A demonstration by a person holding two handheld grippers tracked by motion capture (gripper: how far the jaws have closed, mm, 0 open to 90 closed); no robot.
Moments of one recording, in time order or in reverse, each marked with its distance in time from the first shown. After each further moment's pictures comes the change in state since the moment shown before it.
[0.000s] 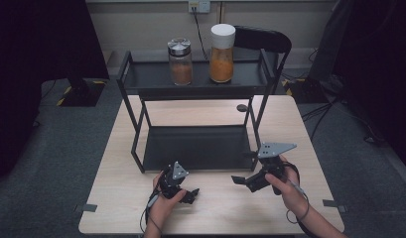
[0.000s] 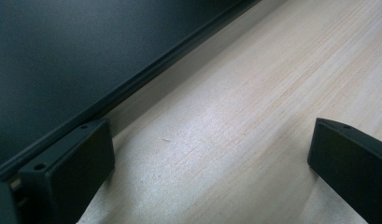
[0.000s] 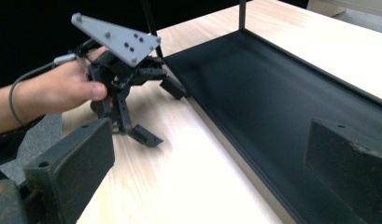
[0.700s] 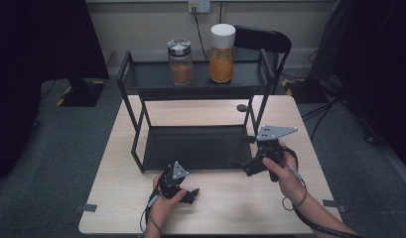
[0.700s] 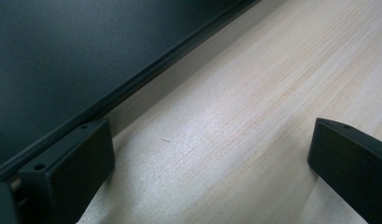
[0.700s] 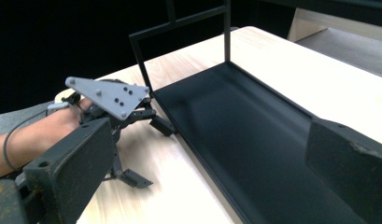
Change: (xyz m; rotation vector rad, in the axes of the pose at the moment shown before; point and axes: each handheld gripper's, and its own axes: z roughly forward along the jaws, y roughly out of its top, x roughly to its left) left arm 0.000 0.000 0.000 0.000 0.000 0.000; right arm -0.002 0.039 -0.002 -0.052 -0.039 0.014
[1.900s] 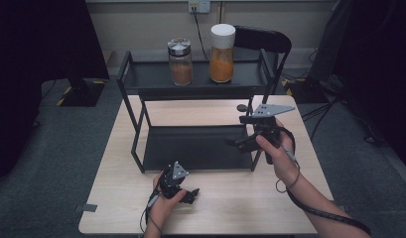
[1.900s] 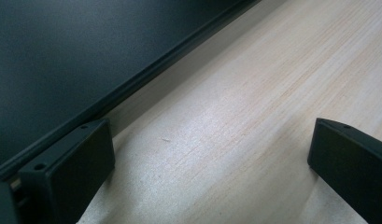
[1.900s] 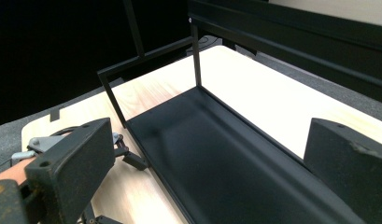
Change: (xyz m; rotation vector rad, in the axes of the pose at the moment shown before) left arm 0.000 0.000 0.000 0.000 0.000 0.000; right arm 0.003 0.051 0.006 -0.012 -0.107 0.019
